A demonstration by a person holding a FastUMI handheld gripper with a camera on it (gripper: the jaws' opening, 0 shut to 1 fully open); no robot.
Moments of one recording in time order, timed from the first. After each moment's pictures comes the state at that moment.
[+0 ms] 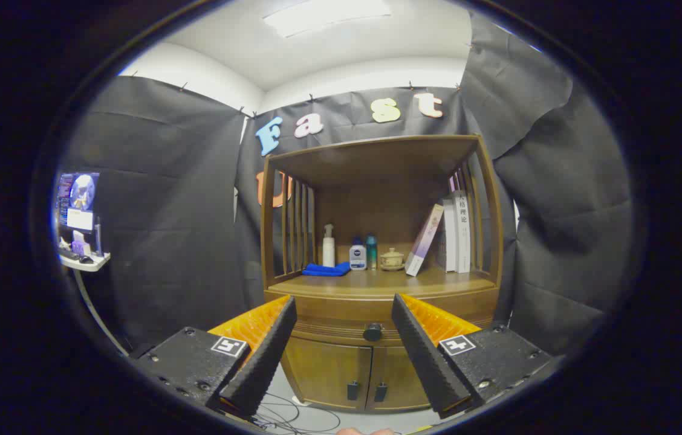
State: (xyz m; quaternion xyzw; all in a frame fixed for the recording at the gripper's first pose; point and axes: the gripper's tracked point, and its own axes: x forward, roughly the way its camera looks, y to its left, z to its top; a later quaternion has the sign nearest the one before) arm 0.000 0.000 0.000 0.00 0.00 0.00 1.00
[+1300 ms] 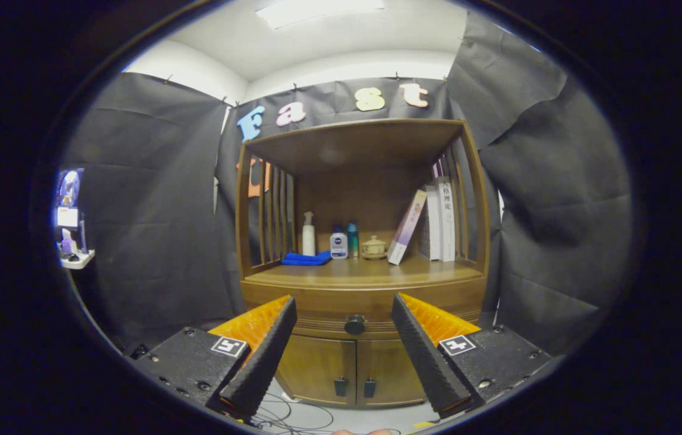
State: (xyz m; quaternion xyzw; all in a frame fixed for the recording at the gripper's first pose) arm 0.027 -0.028 -0.029 0.00 0.03 -0.05 1.00
